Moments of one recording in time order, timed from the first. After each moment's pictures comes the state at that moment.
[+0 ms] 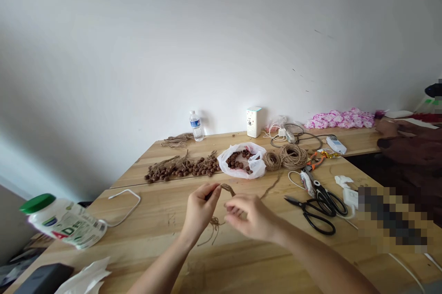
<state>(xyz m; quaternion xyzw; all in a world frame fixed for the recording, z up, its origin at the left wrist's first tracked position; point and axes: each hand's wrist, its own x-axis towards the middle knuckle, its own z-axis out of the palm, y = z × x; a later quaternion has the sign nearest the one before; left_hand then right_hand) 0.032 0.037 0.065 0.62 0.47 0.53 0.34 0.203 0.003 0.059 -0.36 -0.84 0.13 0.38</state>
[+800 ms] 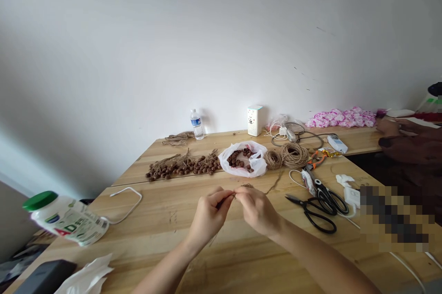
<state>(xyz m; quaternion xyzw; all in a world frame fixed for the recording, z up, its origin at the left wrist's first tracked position) 0.040 0.022 0.062 0.76 0.37 0.46 0.27 0.202 0.008 0.049 -0.33 -0.82 -0.13 0.44</state>
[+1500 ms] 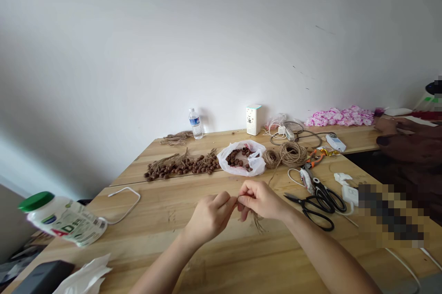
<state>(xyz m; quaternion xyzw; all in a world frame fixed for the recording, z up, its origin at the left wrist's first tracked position) 0.030 0.026 0.059 0.91 0.22 0.33 -0.12 0.222 0.012 0.069 -0.41 -0.65 0.52 0.36</state>
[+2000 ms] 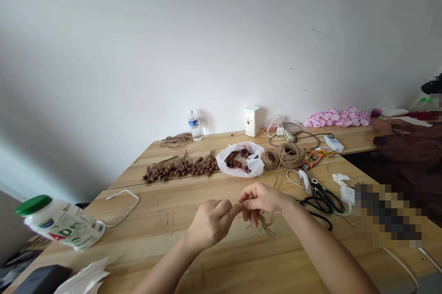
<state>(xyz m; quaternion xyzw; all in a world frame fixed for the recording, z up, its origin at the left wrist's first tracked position) 0.033 0.024 0.056 0.90 0.16 0.36 -0.18 0.241 0.025 0.076 -0.38 -0.60 0.66 0.24</state>
